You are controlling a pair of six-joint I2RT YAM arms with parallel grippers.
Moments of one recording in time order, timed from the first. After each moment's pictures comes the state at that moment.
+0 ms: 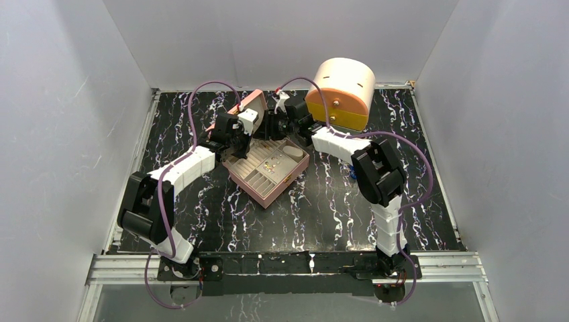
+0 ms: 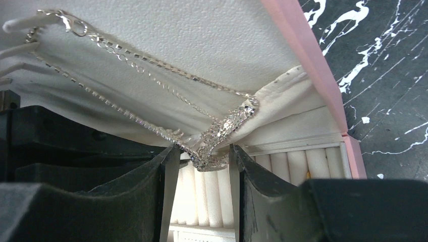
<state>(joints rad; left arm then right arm) -0.39 1.59 1.03 -0.20 0.10 0.09 0.66 2.07 1.53 0.10 -0.42 0.55</state>
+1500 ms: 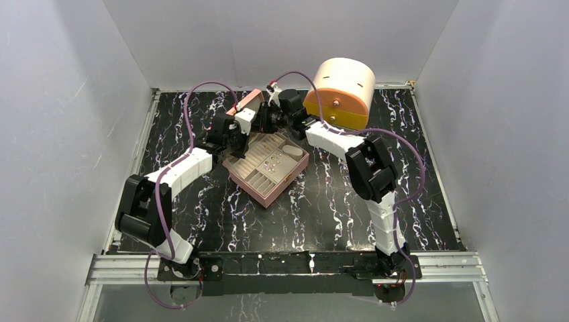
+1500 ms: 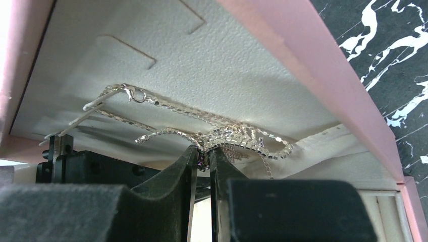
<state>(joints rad) -0.38 1.56 1.01 -0.16 0.13 0.10 0.67 2.16 1.69 0.09 -0.48 0.68</state>
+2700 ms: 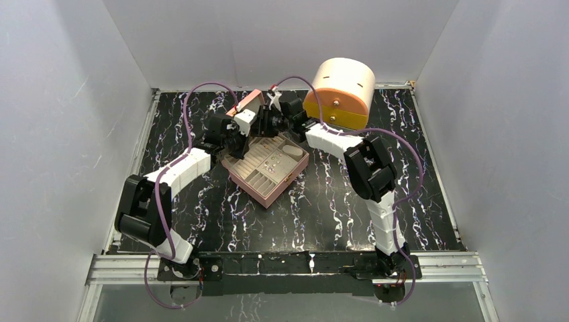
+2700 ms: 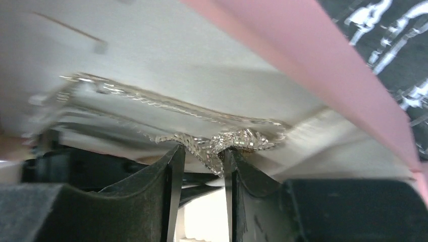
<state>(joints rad) -0.36 1.56 1.00 -0.15 0.21 0.15 0.67 2.17 1.67 0.12 -0.53 0.75</state>
